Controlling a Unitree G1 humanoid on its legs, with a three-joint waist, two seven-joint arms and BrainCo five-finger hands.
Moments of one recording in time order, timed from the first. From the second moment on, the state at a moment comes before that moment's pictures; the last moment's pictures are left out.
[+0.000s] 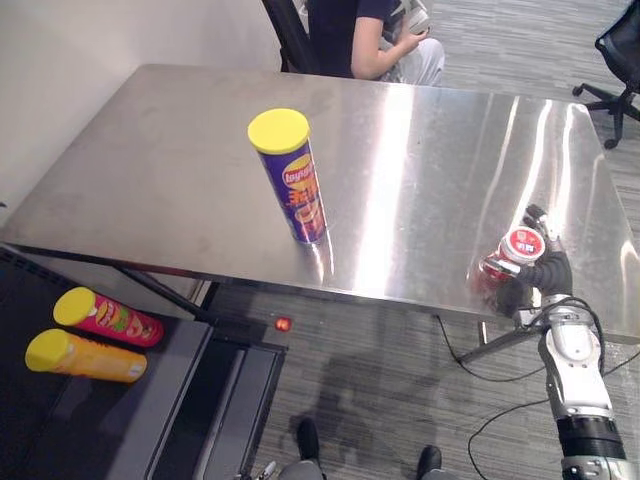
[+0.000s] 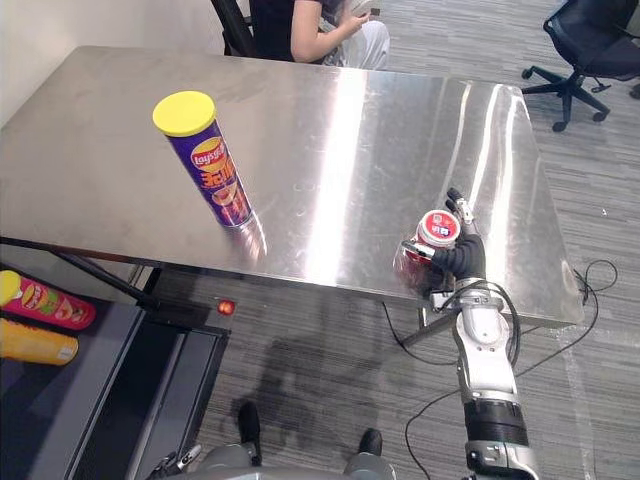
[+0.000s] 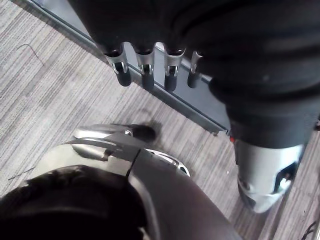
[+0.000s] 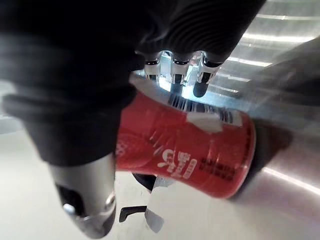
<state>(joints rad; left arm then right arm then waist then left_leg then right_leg) 0.19 0.13 0.16 1.15 -0.25 -0.18 -0.05 -0.16 -0.33 -0.18 0.14 0.05 -0.25 0.01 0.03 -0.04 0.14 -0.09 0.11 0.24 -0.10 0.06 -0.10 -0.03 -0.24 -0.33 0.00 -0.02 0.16</state>
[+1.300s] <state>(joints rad) 0.18 0.14 0.17 1.13 -0.13 -0.16 -0.03 -0.01 -0.21 -0.19 -0.15 0.16 -0.25 0.05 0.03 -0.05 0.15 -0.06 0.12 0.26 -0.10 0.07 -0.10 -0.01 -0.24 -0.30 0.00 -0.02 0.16</state>
